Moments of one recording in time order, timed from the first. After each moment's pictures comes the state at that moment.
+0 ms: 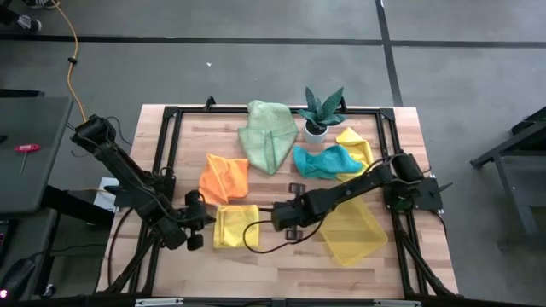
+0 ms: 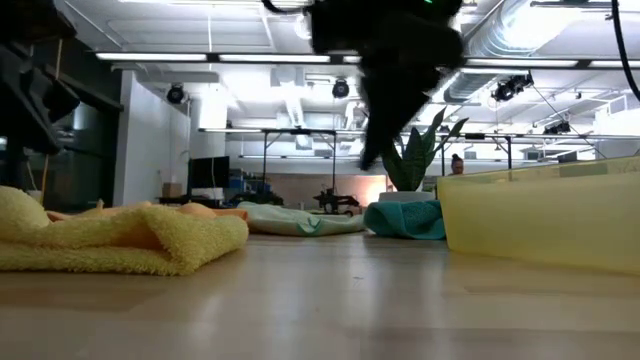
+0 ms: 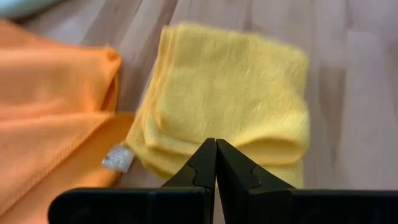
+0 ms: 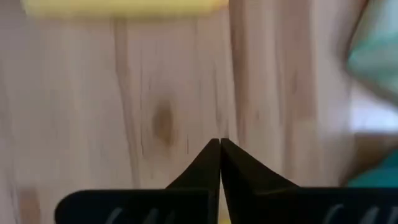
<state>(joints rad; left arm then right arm) -0.76 1.16 0.51 -0.41 -0.65 -0.92 0.32 1.98 1.53 -0.88 0.29 0.32</state>
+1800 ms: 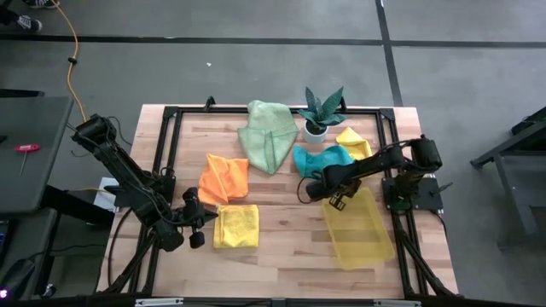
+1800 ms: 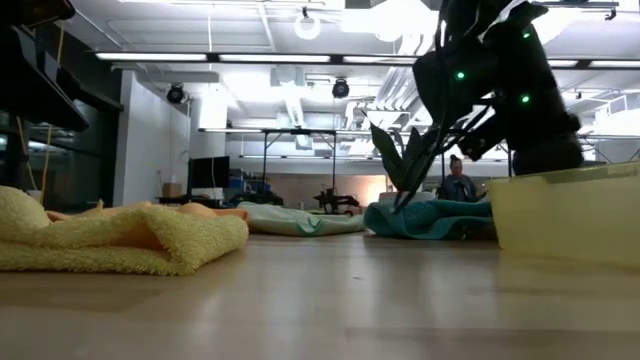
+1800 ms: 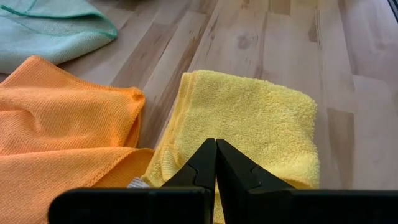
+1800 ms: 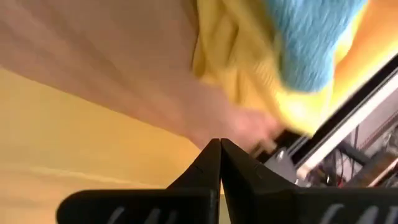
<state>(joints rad) -0.79 1.15 0.51 -0.39 -0.83 -0.94 0.12 1.78 1.08 -1.39 0.16 0.82</state>
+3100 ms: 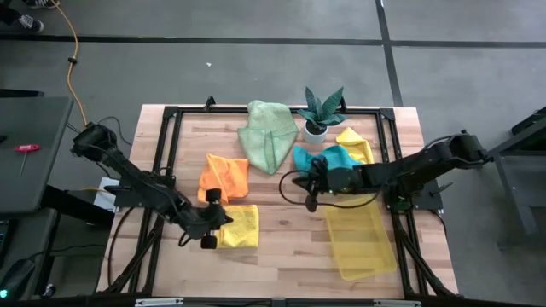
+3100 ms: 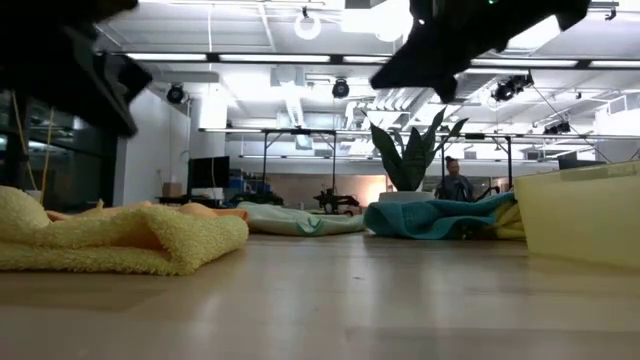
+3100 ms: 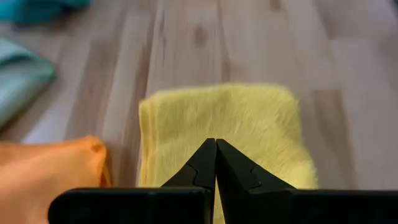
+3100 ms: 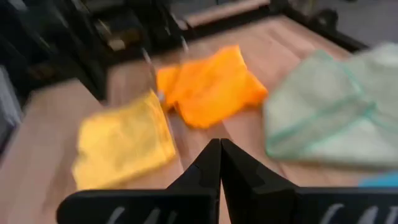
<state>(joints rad) -0.52 1.29 0.60 -0.21 -0.48 -0.40 0.18 1.34 0.73 0.20 0.35 0.34</state>
